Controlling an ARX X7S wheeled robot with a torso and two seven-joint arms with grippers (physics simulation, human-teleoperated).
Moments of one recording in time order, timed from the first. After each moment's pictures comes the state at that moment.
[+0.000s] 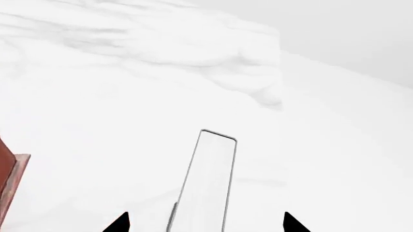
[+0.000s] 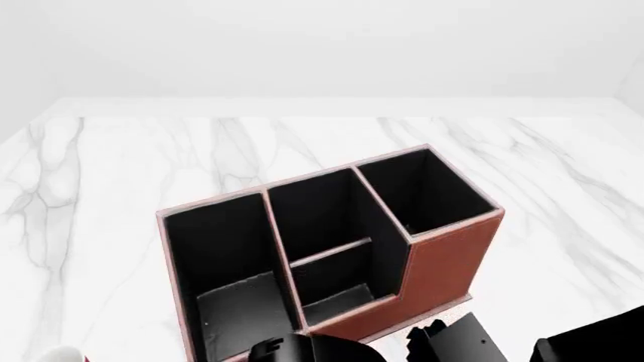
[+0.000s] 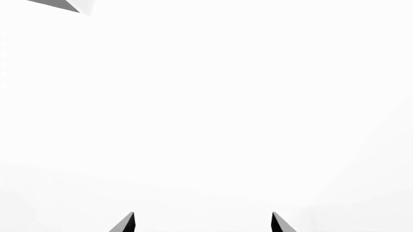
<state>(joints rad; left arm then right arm) -0.80 -0.05 1.20 0.08 -1.01 -0.74 -0.05 -0.23 0.31 0.06 -0.66 -0.19 -0.78 0.51</state>
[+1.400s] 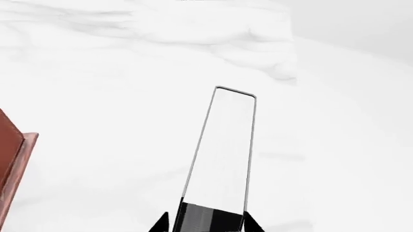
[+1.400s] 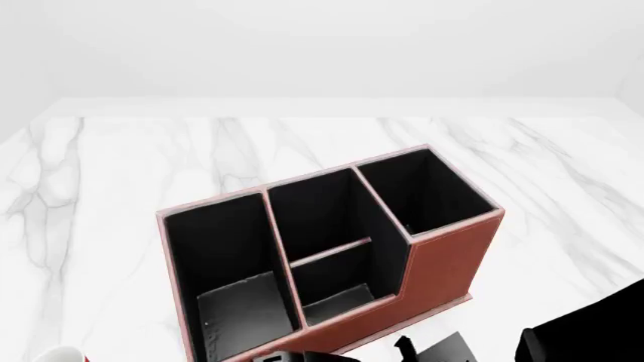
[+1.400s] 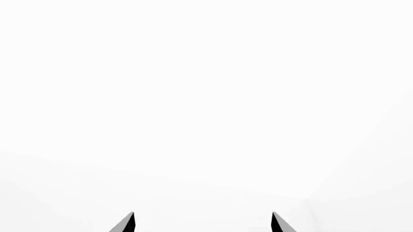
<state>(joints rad) -0.78 -0.09 1.32 0.03 -0.93 -0.62 -0.02 -0.22 0.33 0.04 -0.61 -0.21 -0.77 0.54</state>
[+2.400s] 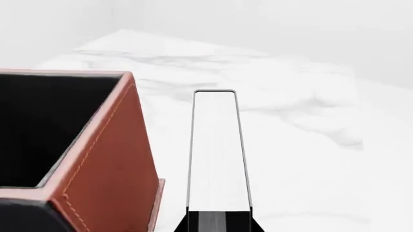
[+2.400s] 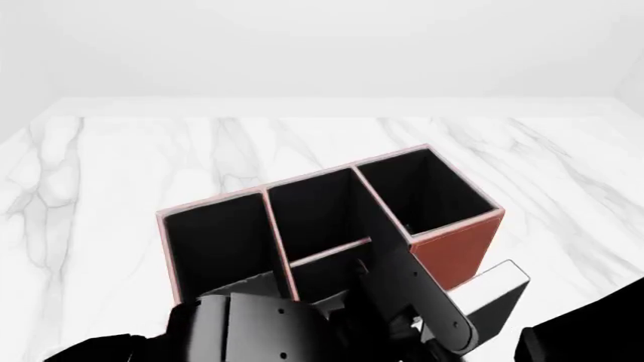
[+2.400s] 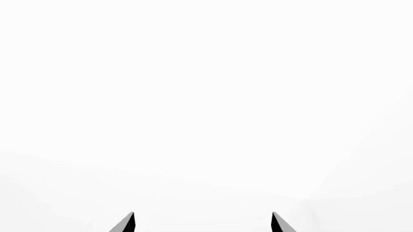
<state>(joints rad) -0.94 -0.29 1.11 0.36 -1.15 -0.72 -0.31 -0.21 0.34 0.03 -0.63 -0.22 -0.76 0.56</state>
